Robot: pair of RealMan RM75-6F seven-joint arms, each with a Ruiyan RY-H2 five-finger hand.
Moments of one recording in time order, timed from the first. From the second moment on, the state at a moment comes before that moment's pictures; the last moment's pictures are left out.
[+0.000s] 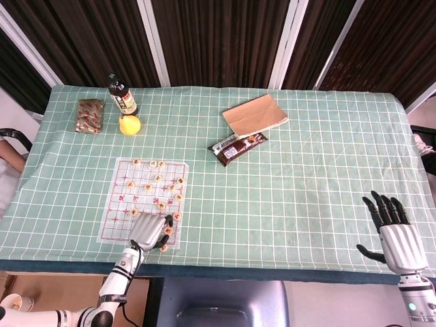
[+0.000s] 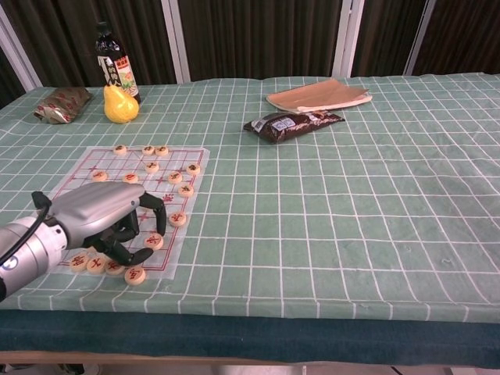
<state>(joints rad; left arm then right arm) -0.59 -1.67 -0.10 -1.61 1.03 1.09 0.64 0.07 -1.13 0.03 -1.60 -1.55 1.48 -0.12</state>
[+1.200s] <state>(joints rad) -0.61 -1.68 -0.10 -1.55 1.05 1.10 0.57 0.07 -1.11 0.03 -1.61 -1.55 1.48 -0.10</state>
